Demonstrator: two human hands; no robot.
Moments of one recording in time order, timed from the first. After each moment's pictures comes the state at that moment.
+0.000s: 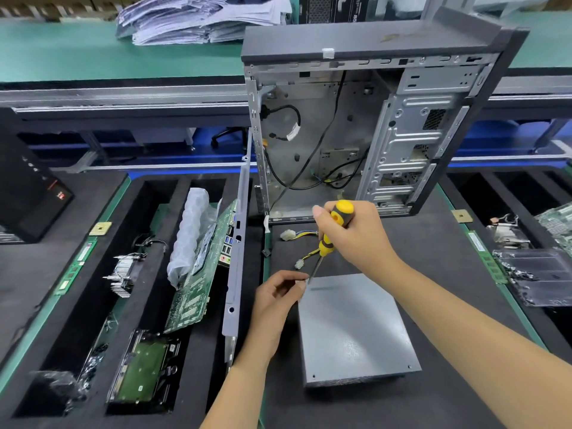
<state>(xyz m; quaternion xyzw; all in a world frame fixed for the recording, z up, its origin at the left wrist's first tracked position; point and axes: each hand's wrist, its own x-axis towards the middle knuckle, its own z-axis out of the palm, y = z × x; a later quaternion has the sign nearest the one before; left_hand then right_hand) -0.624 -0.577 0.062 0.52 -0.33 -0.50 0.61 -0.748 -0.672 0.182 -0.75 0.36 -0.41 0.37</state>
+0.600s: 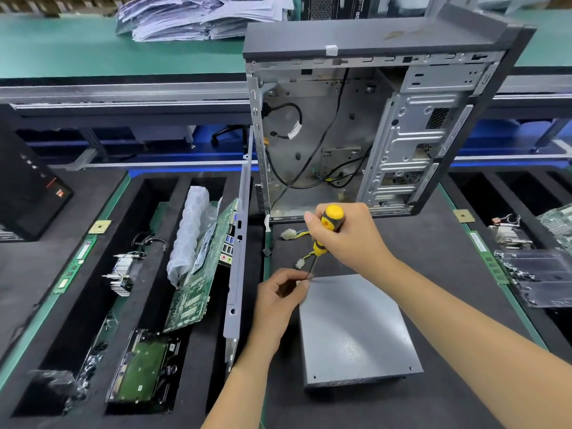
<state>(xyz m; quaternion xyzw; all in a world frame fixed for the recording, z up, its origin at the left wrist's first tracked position) -0.626 -0.581 0.062 0.55 -0.36 -0.46 0.60 -0.741 -0.673 0.182 -0.79 0.36 -0.38 0.31</state>
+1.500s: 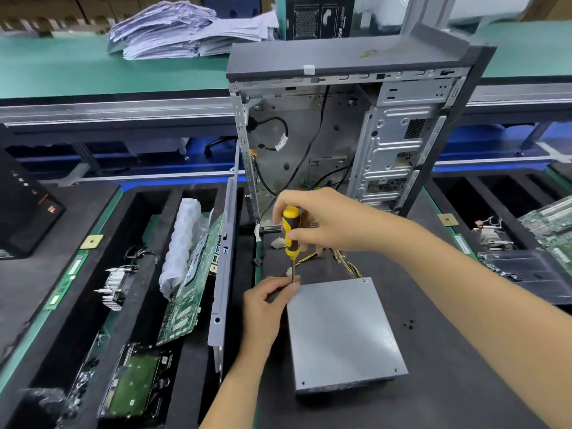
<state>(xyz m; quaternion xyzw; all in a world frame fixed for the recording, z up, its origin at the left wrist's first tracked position) -0.631 -0.582 0.076 0.57 -0.38 -0.38 0.63 -0.746 -0.690 0.245 -0.90 0.26 -0.10 0.33</state>
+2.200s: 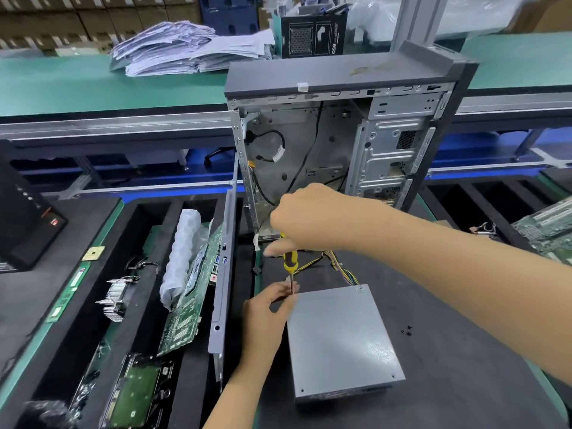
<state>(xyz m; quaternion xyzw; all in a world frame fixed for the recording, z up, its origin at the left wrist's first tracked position) -0.633 -0.578 0.082 0.63 -0.43 -0.34 0.55 -0.715 -0.683 0.277 -0.96 0.22 0.09 -0.13</state>
